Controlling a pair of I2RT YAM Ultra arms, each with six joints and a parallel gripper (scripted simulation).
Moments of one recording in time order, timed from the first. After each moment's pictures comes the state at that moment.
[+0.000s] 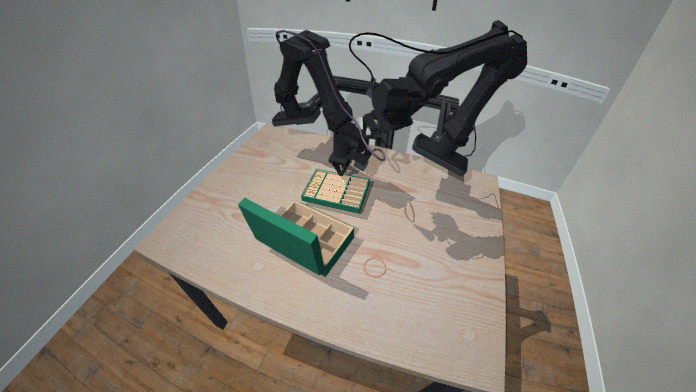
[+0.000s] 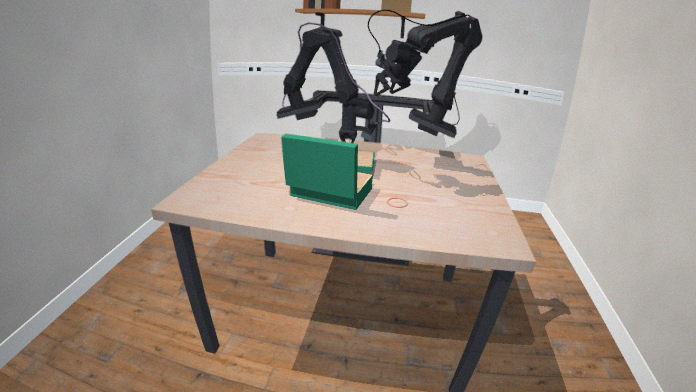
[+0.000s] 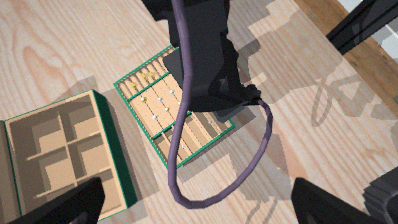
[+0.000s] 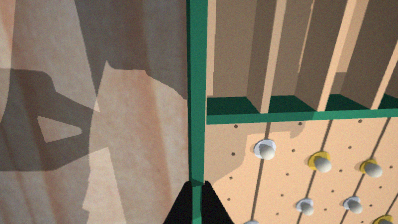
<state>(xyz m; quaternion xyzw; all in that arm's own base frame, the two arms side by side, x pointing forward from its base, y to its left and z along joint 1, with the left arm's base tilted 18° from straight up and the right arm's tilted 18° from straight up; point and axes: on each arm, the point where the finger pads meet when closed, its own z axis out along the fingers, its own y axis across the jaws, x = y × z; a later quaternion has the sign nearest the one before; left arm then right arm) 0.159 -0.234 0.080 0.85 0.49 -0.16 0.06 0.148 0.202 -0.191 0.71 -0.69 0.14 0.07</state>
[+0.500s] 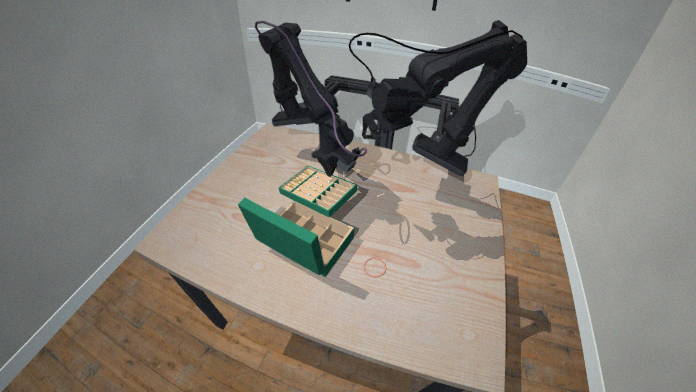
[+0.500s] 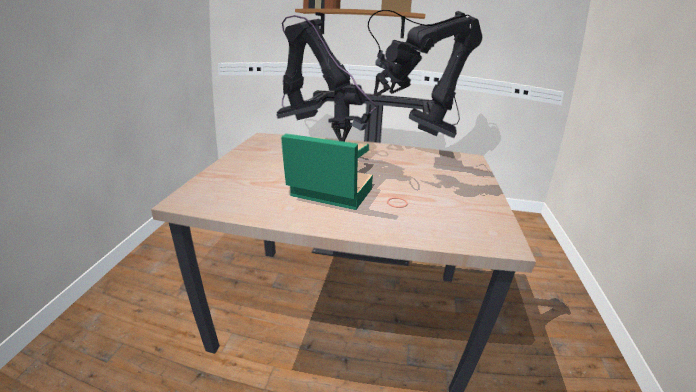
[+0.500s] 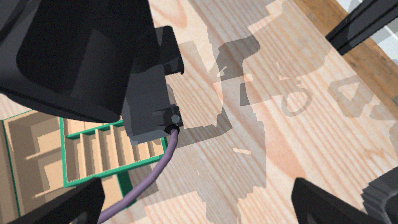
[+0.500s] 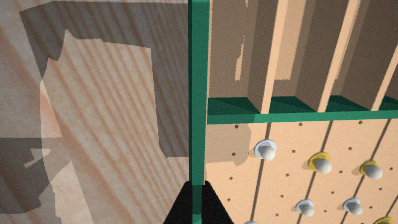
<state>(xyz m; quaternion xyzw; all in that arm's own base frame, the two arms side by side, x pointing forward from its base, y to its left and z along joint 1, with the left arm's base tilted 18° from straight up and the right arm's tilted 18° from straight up) 0.159 -0.234 0.080 0.85 0.49 -0.17 0.06 0.230 0.212 -0.119 0.60 -0.79 0.15 -0.01</state>
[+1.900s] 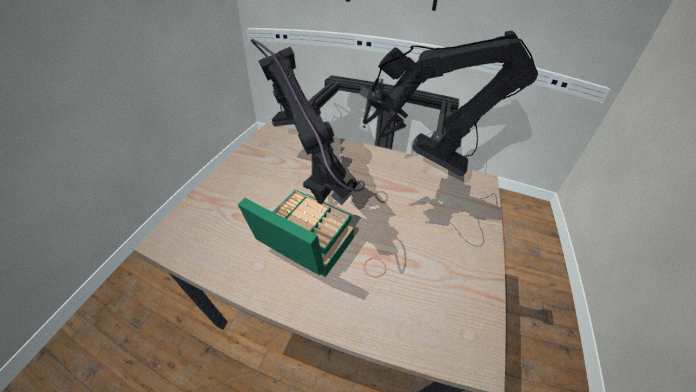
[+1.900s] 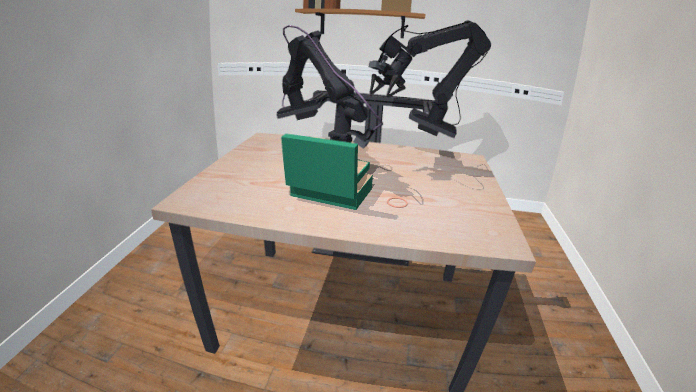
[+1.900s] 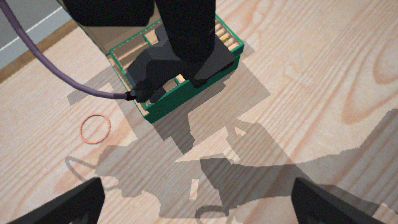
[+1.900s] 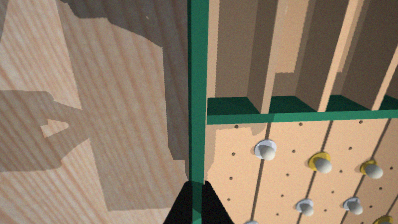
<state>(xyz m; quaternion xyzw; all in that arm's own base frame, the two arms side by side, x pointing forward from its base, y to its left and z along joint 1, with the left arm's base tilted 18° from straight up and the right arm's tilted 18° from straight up) 0.133 -0.247 0.063 0.41 0.85 0.04 0.33 0.345 0.220 -0.131 0.63 -0.75 0.18 0.05</state>
